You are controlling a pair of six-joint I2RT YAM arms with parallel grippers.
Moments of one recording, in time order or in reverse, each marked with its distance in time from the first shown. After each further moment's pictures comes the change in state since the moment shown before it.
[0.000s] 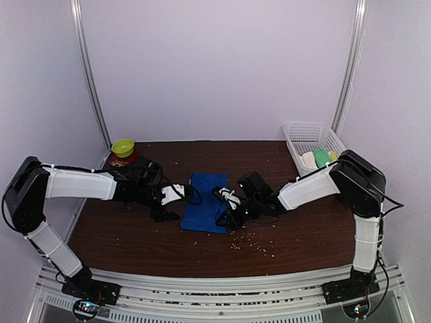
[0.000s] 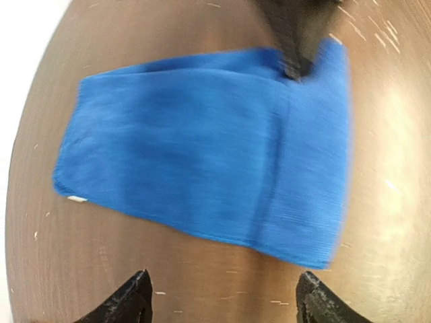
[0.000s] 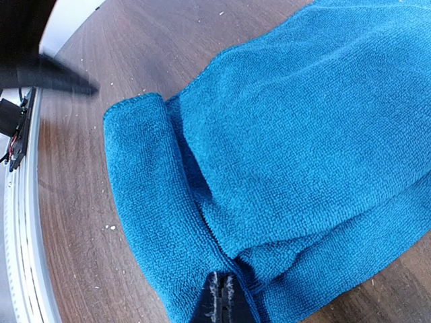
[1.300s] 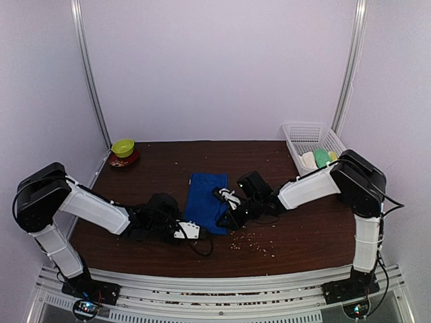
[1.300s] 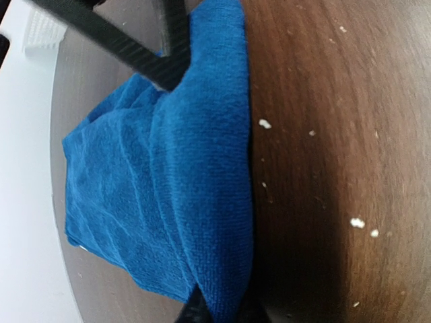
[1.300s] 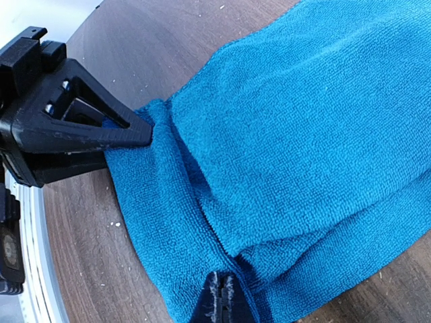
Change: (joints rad) left arm -0.279 0.085 -0.249 0.452 -0.367 0.167; right arm 0.000 -0.003 0.007 -0.028 -0.014 0.019
